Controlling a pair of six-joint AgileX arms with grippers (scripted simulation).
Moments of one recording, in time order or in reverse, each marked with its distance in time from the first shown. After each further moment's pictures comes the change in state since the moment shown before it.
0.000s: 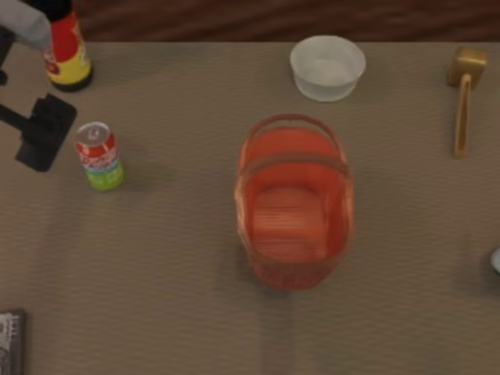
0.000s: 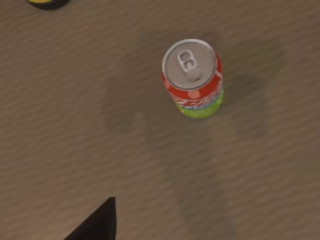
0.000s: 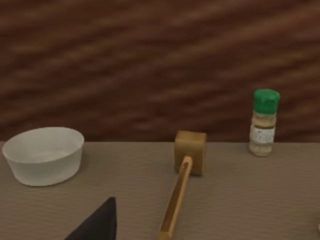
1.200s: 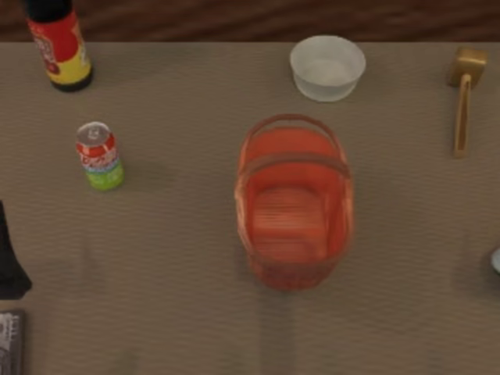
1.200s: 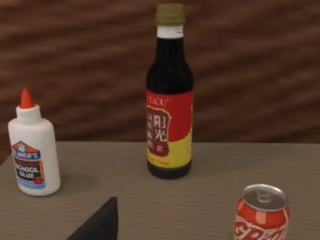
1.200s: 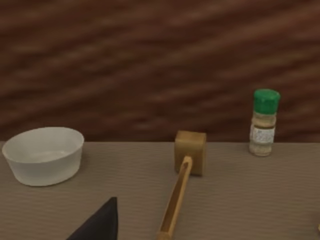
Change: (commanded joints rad) left arm 0.140 -1.303 -1.186 0.827 -0.050 -0.399; right arm 0.000 0.000 0.000 0.000 0.000 0.000
